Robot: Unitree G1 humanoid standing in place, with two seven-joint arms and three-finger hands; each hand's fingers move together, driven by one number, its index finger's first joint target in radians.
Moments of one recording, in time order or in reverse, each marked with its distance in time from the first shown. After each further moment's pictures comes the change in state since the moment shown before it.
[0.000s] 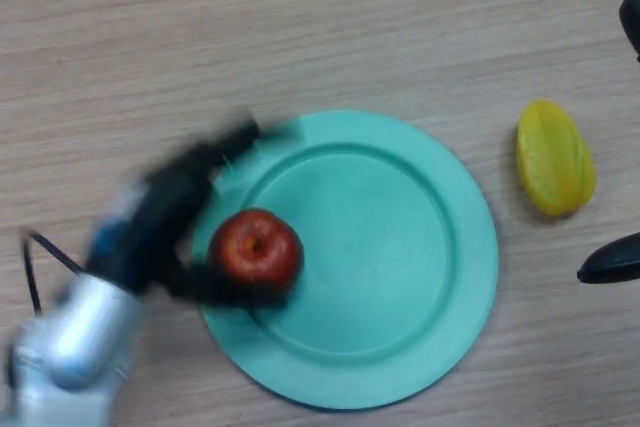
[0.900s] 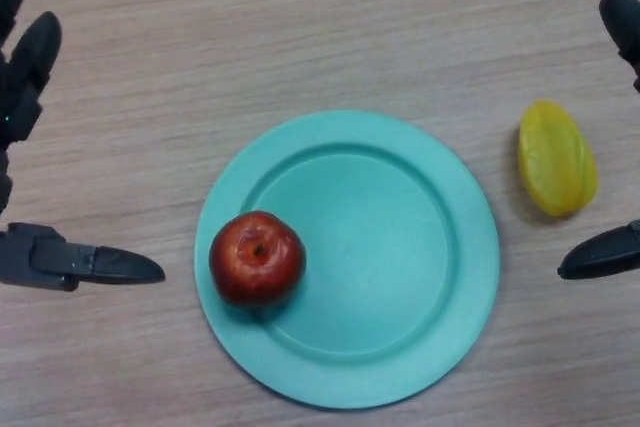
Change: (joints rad) left arm 0.097 0.092 0.349 -0.212 -0.710 0.238 0.017; right arm -0.033 0.005 0.051 0.008 -0.057 0.000 0.005
